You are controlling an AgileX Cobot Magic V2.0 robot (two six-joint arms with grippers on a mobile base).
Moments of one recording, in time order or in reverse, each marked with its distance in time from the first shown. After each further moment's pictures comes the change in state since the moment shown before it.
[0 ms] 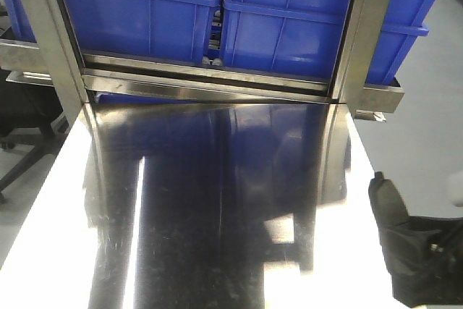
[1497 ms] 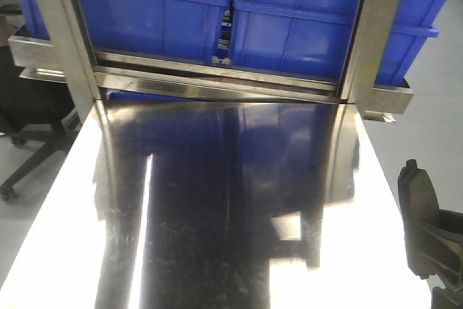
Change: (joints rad) left arm 0.000 0.000 0.000 0.000 0.000 0.000; right arm 0.000 -0.161 0.014 -0.002 -0.006 0.000
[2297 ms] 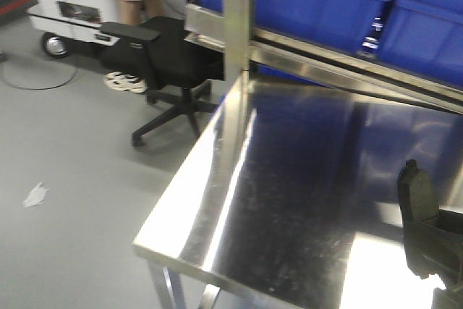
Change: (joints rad) left arm 0.000 0.000 0.000 0.000 0.000 0.000; right arm 0.000 0.000 0.000 0.000 0.000 0.000
